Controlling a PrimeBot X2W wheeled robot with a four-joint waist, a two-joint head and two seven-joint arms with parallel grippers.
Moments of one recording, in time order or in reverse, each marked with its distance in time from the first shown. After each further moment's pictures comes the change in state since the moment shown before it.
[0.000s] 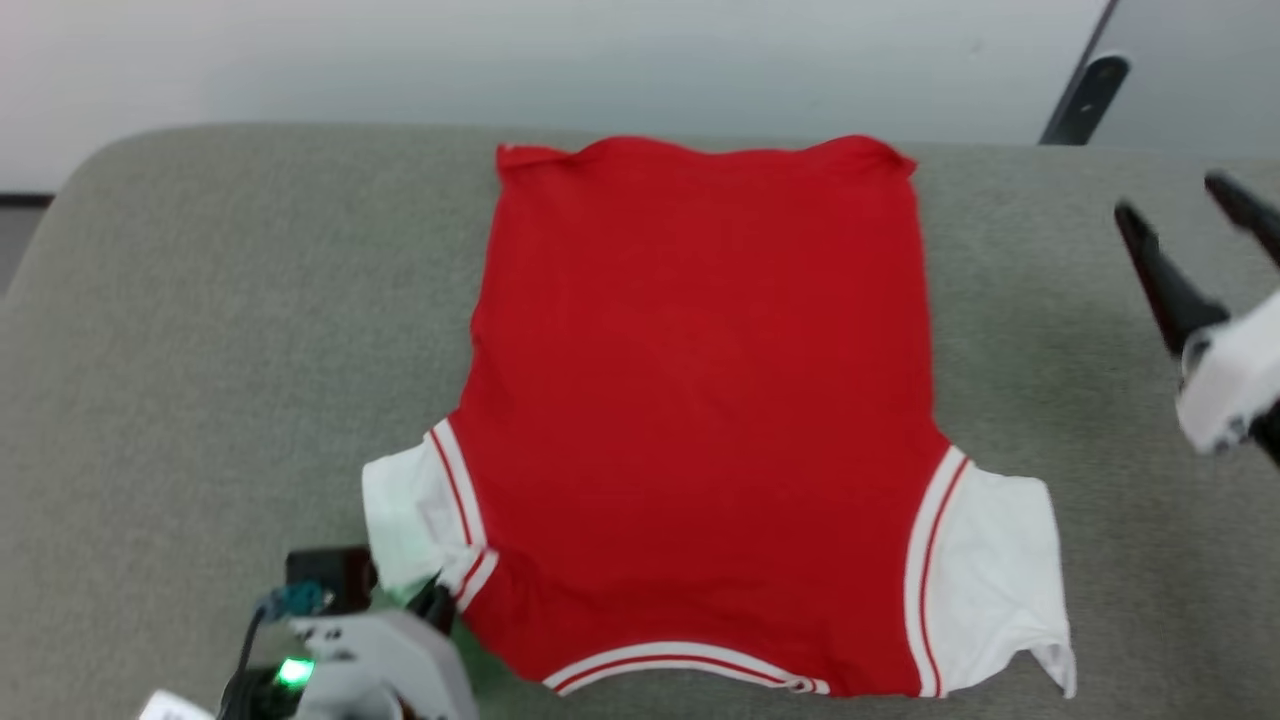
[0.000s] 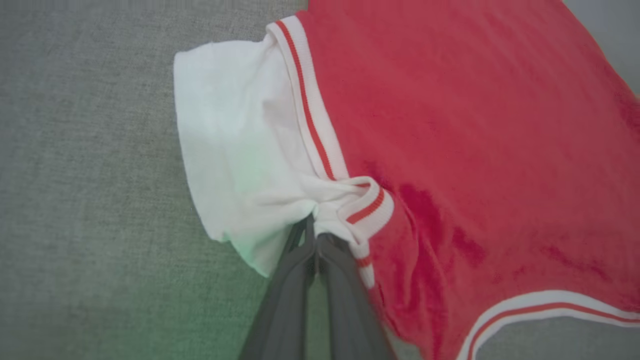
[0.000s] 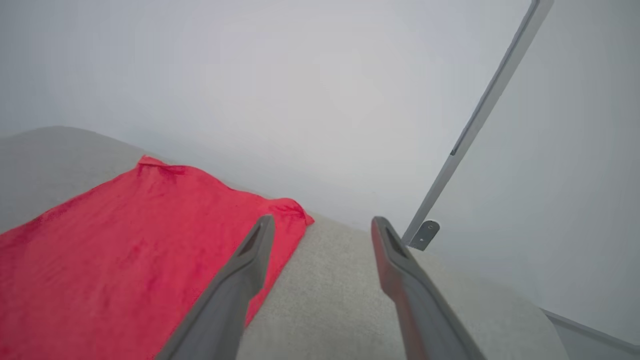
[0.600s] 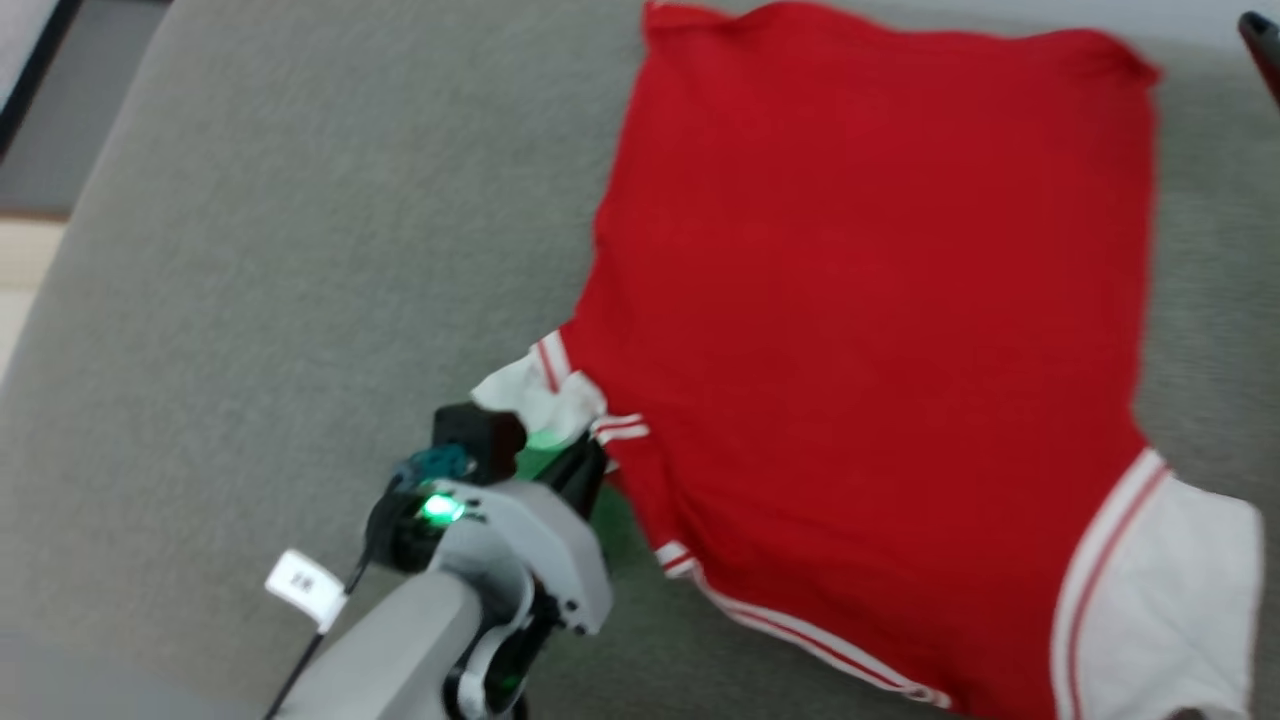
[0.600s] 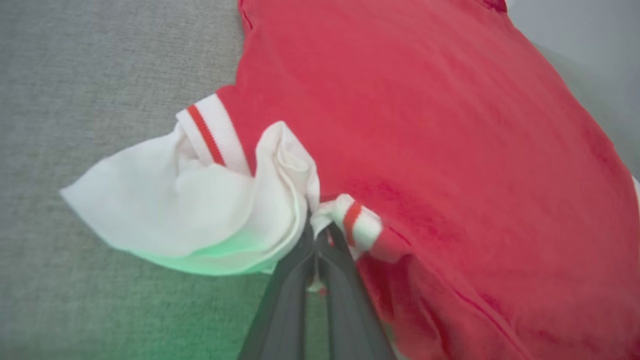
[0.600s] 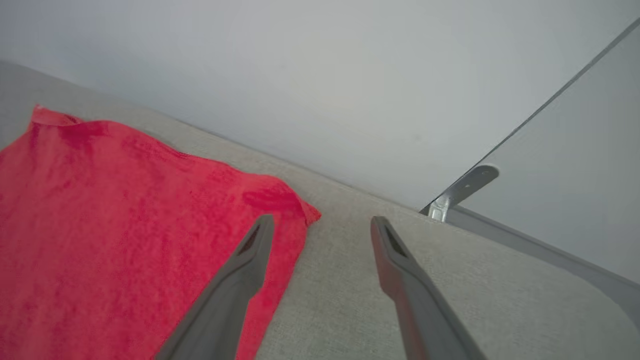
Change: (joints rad) left arm -0.286 -0.171 -0.100 0.097 0.083 -0.135 -0.021; right arm -0.621 -0.036 0.185 0.675 0.048 0.000 0.189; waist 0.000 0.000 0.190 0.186
